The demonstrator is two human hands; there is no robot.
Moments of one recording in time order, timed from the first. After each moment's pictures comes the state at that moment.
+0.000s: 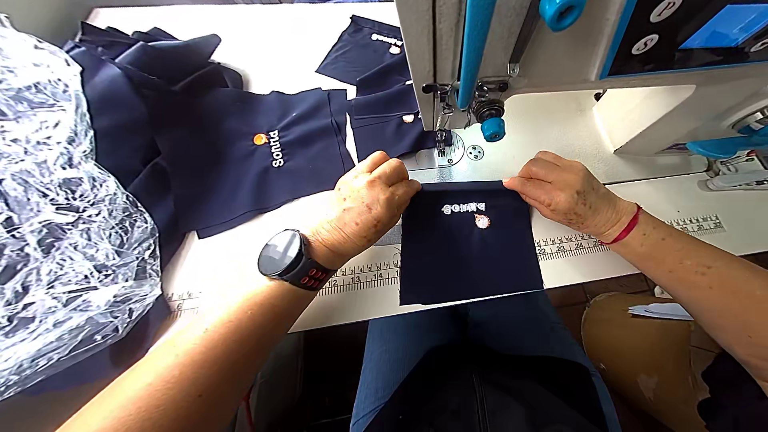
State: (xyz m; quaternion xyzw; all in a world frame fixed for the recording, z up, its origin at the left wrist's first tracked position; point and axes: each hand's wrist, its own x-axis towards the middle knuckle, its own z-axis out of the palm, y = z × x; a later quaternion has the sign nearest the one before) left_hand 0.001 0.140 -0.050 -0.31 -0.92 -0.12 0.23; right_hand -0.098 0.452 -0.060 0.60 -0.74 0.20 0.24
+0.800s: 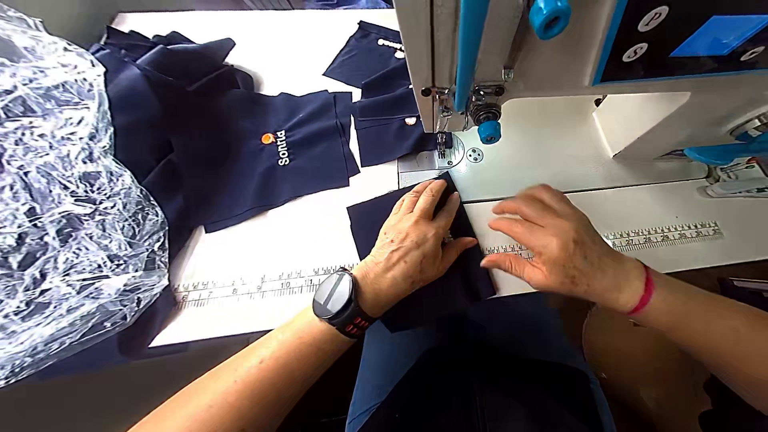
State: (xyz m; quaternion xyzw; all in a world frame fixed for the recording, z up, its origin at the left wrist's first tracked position) left_hand 0.034 0.208 -0.073 -0.19 -0.95 -0.15 0.17; right_hand -0.023 0.441 -0.041 0.52 -0.81 0.23 0.15
